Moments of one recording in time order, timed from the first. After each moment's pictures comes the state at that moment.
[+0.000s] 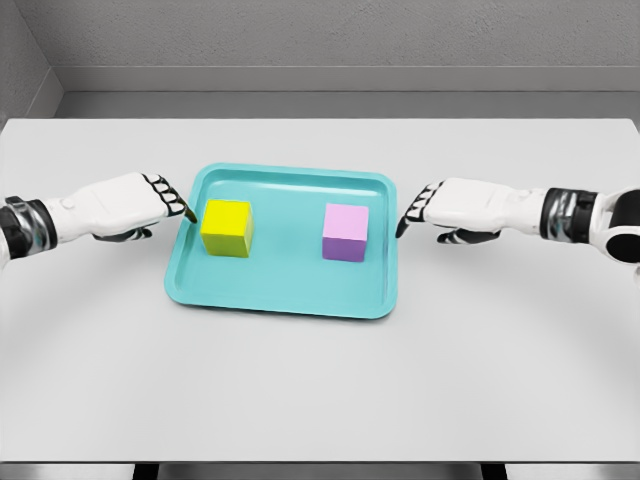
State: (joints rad) left arm -0.53 0.81 -0.57 -1.42 -0.73 -0.61 -0.30; right arm -0.63 -0.72 0.64 -1.44 0.44 -0.61 0.55
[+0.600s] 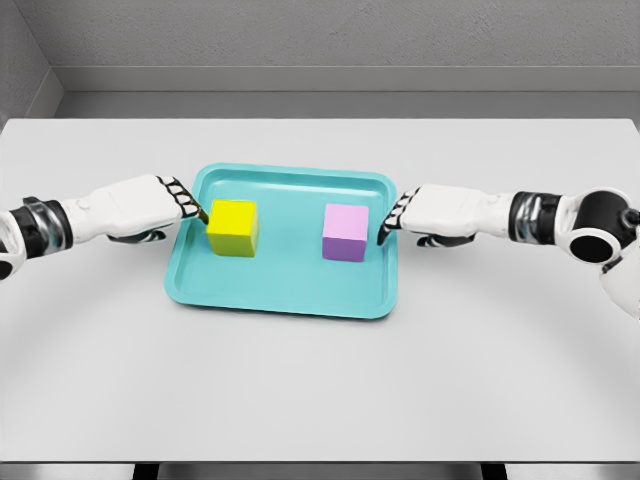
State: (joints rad) left arm -0.54 0.77 -0.57 -1.42 -0.73 -0.61 -0.33; right arm -0.64 -0.63 0.66 -1.40 0.54 -0.61 0.57
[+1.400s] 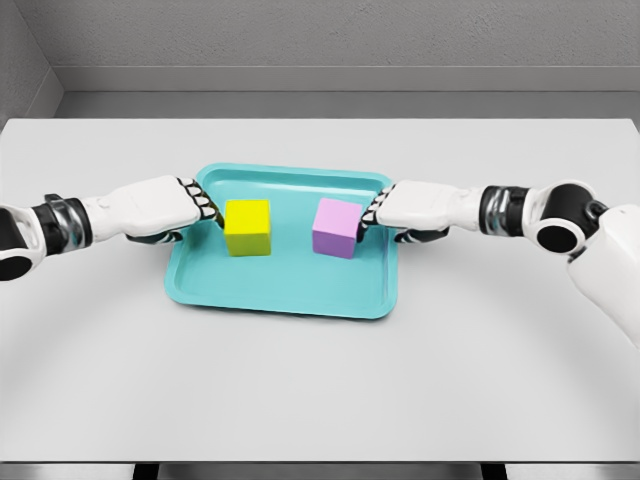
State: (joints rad) left arm -0.55 0.72 -0.57 -1.44 -0.73 -0.61 -0.39; right arm -0.69 -0.53 0.68 -1.33 0.55 -0.60 0.59
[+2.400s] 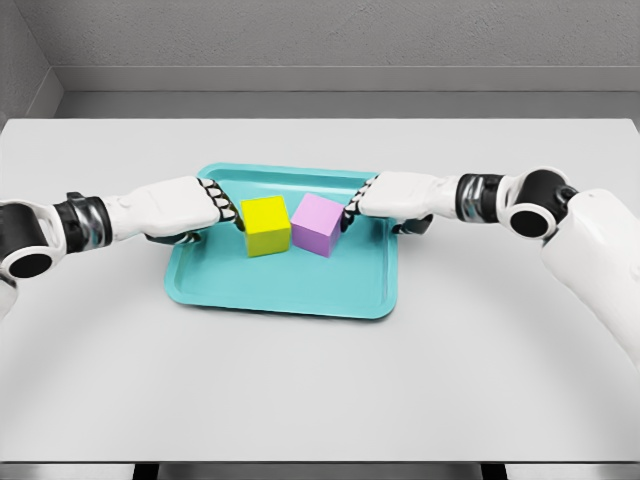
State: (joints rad) left arm -0.56 0.66 -0.56 -1.46 -0.72 -0.61 -0.44; right arm -0.75 -0.44 0.70 -1.22 0.60 -0.61 0.59
